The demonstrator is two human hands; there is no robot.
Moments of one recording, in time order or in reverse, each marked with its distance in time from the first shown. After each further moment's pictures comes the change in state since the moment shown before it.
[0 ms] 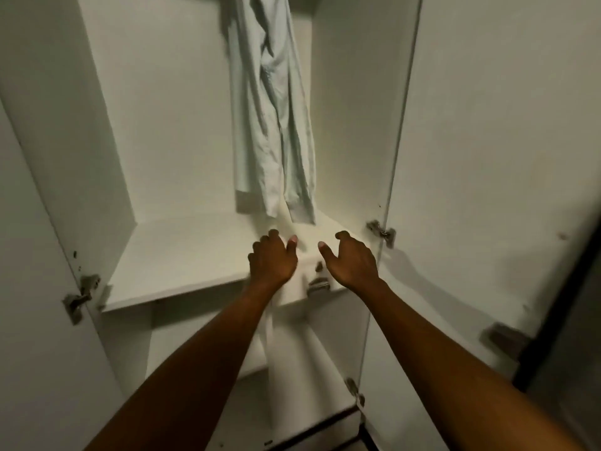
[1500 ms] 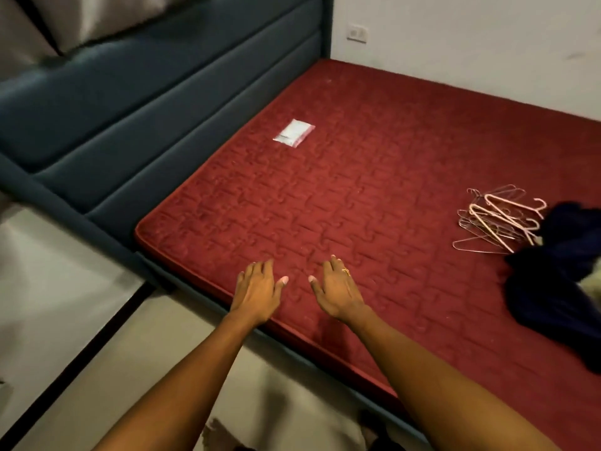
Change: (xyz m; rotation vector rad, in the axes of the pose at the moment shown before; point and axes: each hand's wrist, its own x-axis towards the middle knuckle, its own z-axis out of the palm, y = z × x) left_hand -0.916 -0.119 -0.099 -0.030 -1.325 2.103; right_hand -1.087 -0.225 0.093 -0.180 0.715 1.935
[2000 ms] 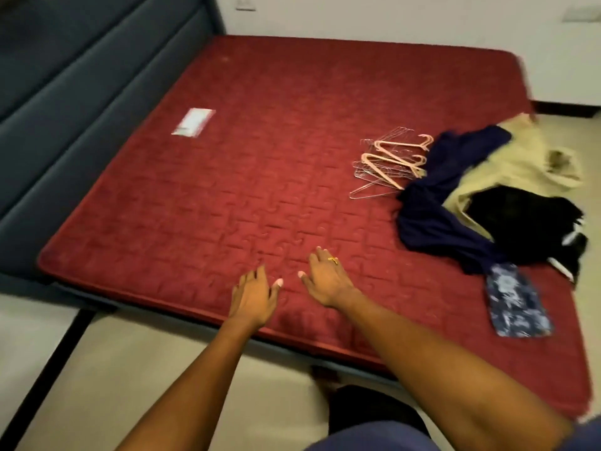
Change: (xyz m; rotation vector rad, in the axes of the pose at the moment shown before) left_hand -0.061 0.275 0.096 0.026 -0.229 0.058; right_hand -0.146 0.249 -0.072 0.004 0.033 0.115
